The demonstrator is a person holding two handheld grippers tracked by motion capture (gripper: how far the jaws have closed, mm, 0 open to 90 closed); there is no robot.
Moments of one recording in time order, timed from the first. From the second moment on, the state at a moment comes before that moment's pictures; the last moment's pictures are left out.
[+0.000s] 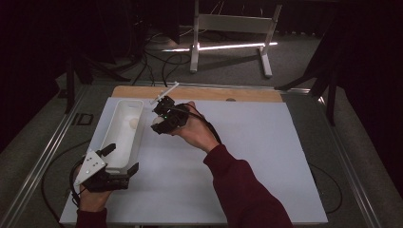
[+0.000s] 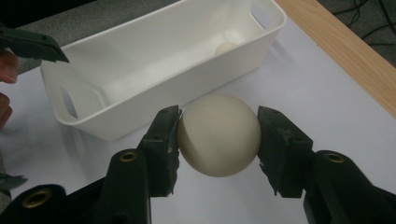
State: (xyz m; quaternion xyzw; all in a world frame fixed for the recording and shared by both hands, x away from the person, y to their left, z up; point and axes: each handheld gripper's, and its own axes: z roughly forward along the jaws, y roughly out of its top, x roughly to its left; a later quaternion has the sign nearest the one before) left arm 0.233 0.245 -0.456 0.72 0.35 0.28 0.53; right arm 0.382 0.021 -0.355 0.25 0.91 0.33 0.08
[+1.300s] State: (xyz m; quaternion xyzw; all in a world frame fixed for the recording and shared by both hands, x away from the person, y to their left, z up) left arm 0.232 0.246 -0.455 0.71 0.35 0.28 0.53; right arm 0.381 0.054 -0.349 0.23 0.91 0.34 0.07
